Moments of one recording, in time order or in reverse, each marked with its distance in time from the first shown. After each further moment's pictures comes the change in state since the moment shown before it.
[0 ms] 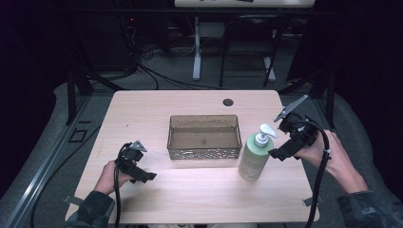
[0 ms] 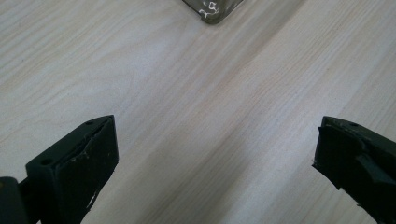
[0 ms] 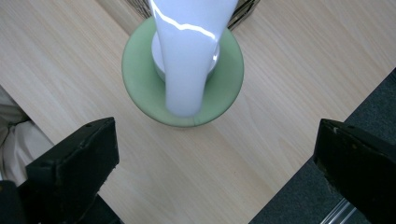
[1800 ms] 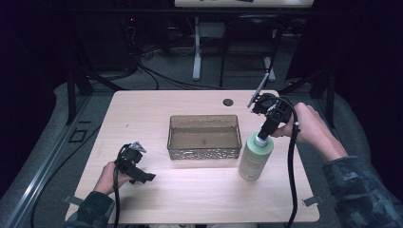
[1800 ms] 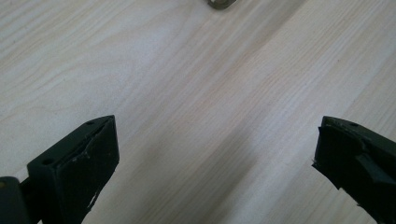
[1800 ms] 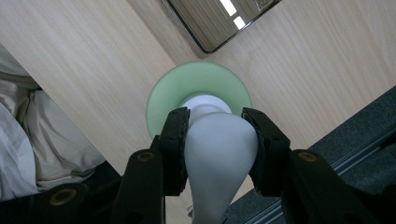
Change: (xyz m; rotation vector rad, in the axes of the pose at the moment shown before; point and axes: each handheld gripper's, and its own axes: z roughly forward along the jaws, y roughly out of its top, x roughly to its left) left arm 0.006 -0.006 0.005 0.027 -0.012 -0.028; right arm 0.006 0.079 0.004 0.239 0.037 -0.082
